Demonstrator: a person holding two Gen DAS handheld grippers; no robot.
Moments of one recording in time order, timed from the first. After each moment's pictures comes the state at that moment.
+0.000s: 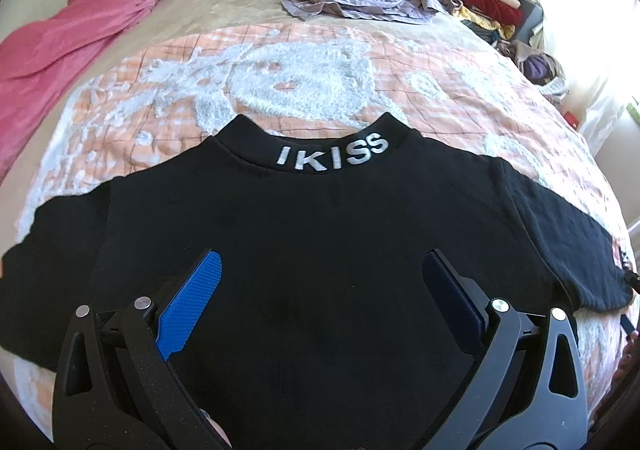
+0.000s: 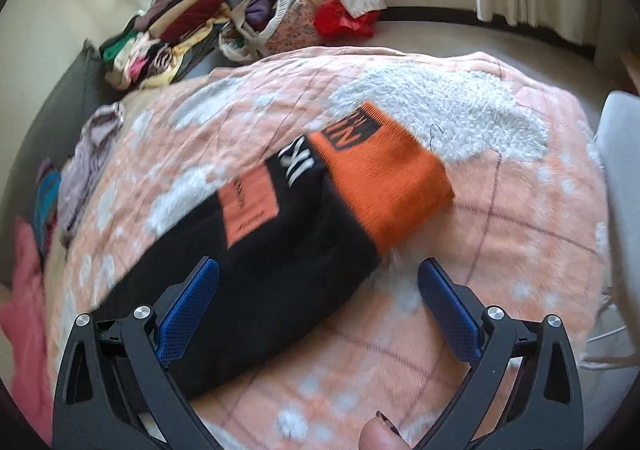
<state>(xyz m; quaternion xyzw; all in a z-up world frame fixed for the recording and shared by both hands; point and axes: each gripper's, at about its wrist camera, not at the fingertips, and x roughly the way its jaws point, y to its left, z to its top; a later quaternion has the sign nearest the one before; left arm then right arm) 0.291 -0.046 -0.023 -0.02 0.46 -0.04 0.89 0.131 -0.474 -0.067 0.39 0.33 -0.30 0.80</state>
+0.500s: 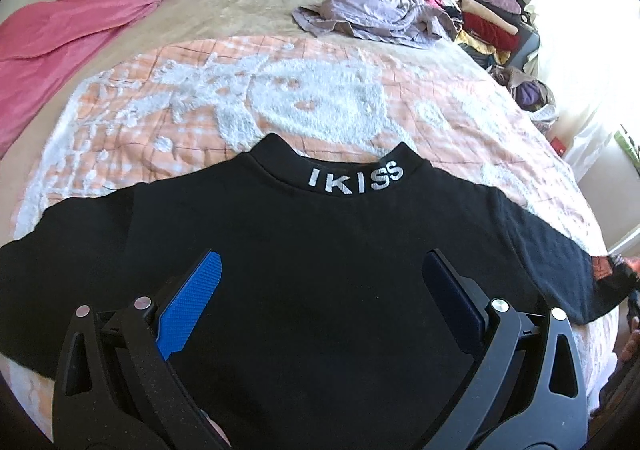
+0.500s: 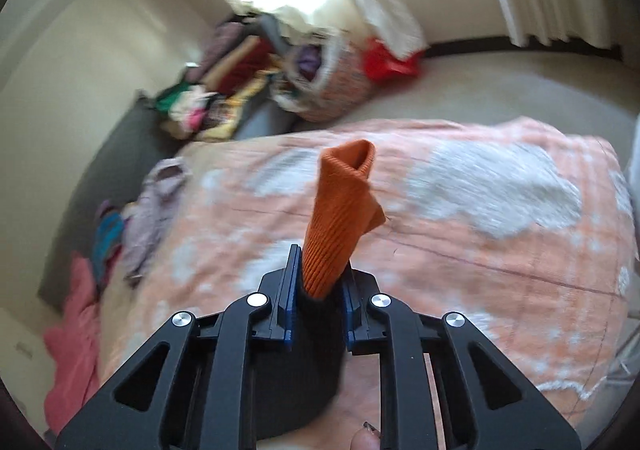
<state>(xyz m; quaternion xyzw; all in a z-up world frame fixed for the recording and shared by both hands) 0.291 -0.009 -0.004 -0.06 0.44 -0.06 0.89 0.128 -0.469 -0.005 0.40 0.21 -0.22 0.86</state>
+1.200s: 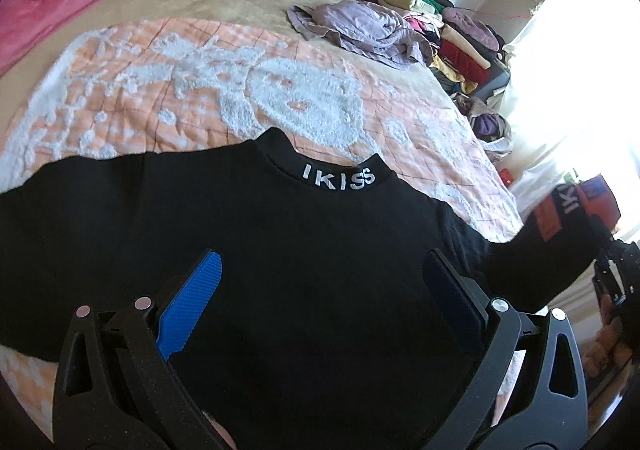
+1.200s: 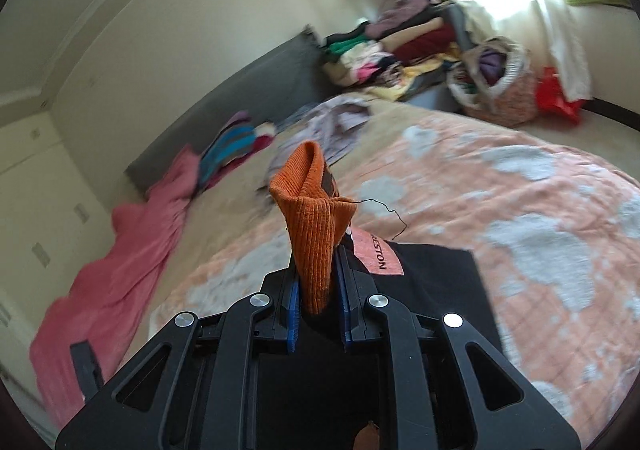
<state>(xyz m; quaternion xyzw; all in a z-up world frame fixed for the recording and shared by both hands) 0.270 0.041 0.008 -0.18 0.44 -0.13 0.87 0.188 -0.270 0.091 0.27 0.23 0.03 0.94</state>
